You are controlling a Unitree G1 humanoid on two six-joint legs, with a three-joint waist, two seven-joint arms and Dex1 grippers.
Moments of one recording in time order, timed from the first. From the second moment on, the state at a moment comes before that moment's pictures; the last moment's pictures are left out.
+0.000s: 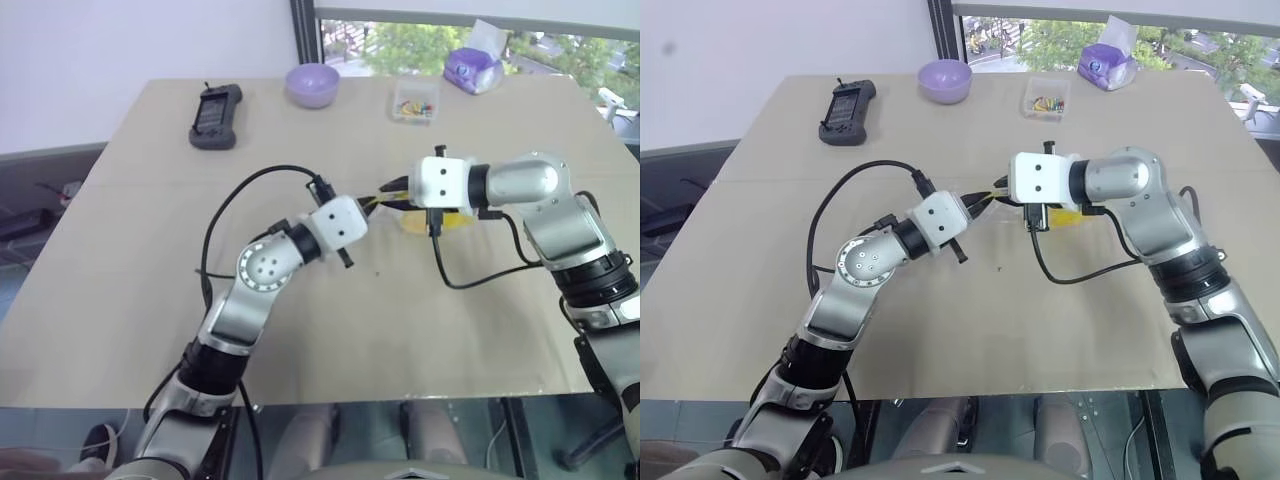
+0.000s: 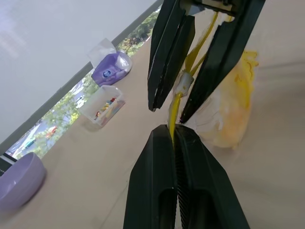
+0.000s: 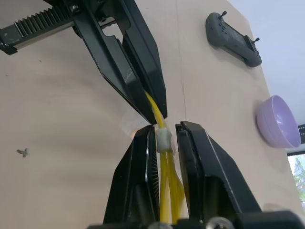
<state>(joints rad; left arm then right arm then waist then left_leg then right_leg) -0.46 0.37 -0.24 -0.23 0.16 0.13 -0.59 -0.88 -0.63 0.33 0.05 -0.08 -0.01 1.09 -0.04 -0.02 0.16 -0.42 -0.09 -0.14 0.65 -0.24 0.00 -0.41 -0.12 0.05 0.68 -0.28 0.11</state>
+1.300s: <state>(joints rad) -0.45 0.37 -0.24 -0.23 0.13 0.18 -0.59 -0.89 -0.66 0.33 0.12 -0.12 -0.22 1.08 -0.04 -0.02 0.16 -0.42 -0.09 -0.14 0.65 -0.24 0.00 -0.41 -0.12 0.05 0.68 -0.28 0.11</state>
